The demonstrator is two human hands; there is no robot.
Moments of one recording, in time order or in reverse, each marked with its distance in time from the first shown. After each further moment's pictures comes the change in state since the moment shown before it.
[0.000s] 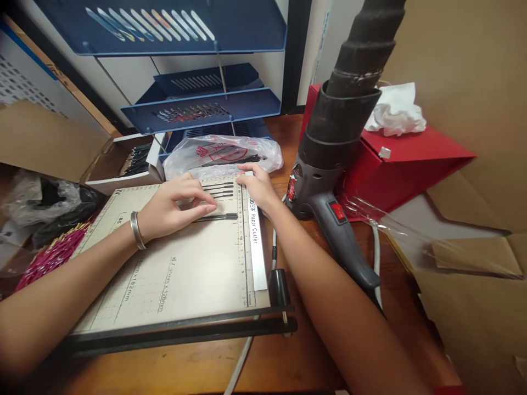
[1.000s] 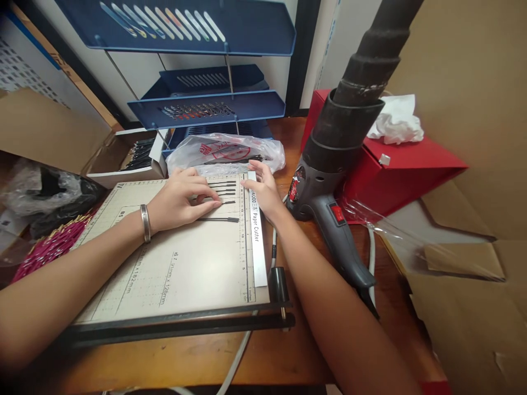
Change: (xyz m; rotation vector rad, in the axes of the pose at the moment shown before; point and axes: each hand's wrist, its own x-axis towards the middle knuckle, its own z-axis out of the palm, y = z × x) left_hand 0.003 -0.008 0.003 0.217 -0.065 -0.008; right_hand -0.015 0.001 -0.006 0.029 0.009 -0.092
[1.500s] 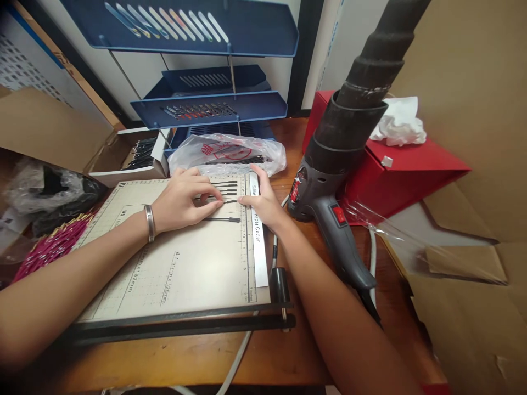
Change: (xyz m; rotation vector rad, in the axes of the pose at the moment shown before) left_hand 0.001 0.007 0.003 0.048 0.013 -0.014; right_hand -0.025 -0.004 -0.003 -0.027 -0.145 0.047
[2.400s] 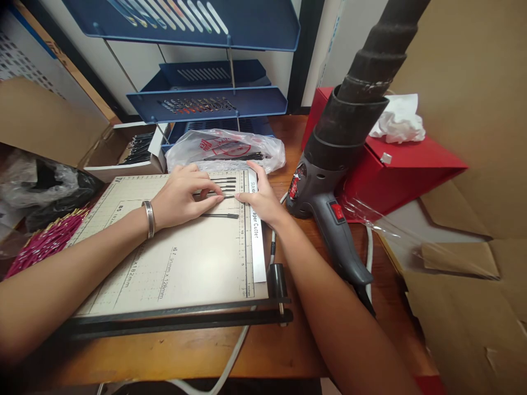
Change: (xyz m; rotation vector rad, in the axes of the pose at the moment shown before) left_hand 0.001 0.001 0.004 -0.026 0.020 -0.032; right_hand 0.001 0.001 -0.004 -0.101 -0.023 -0.045
